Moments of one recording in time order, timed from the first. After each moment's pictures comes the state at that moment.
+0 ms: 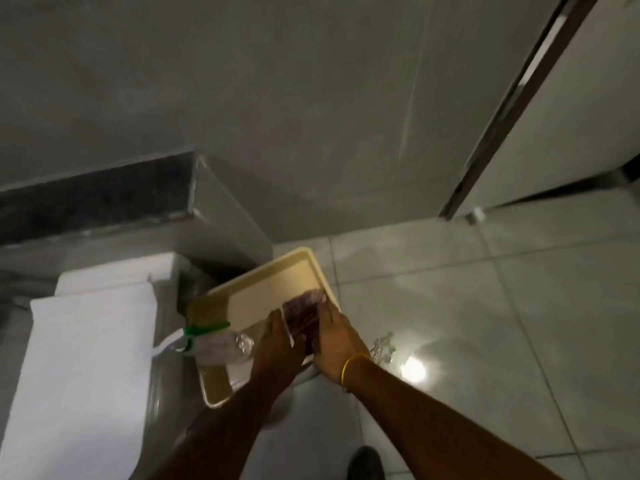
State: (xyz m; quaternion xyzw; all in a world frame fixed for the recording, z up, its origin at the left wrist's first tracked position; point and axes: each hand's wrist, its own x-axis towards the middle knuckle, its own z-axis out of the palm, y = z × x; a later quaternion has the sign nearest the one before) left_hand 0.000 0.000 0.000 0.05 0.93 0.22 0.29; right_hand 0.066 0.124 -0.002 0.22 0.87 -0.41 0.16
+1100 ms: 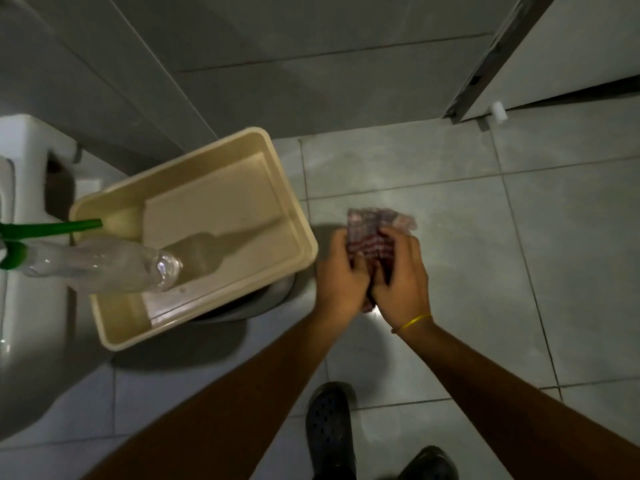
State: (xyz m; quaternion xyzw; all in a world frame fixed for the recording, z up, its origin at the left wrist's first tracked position) left_hand 0.093 0.125 -0.176 0.06 0.83 0.49 0.26; right_hand 0.171 0.211 -0.192 0.36 0.82 -0.42 -0.11
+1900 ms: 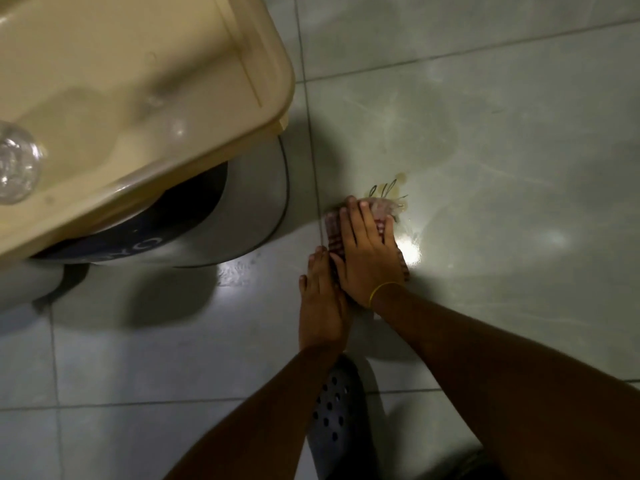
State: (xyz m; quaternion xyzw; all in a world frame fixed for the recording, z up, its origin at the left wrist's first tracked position) left_hand 0.223 -0.004 -0.493 0.15 0.91 0.27 0.27; right_hand 0.212 0.135 -0.514 0.16 0.97 -0.15 0.12
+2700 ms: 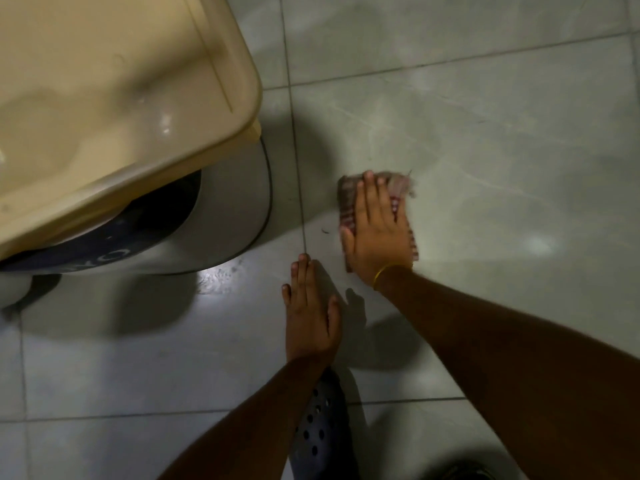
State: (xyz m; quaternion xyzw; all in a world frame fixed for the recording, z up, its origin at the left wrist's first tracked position) left_hand 0.232 -0.001 -0.508 0.16 0.92 0.28 0.23; right_hand 0.193 0.195 -0.522 0.22 0.97 -0.10 0.09
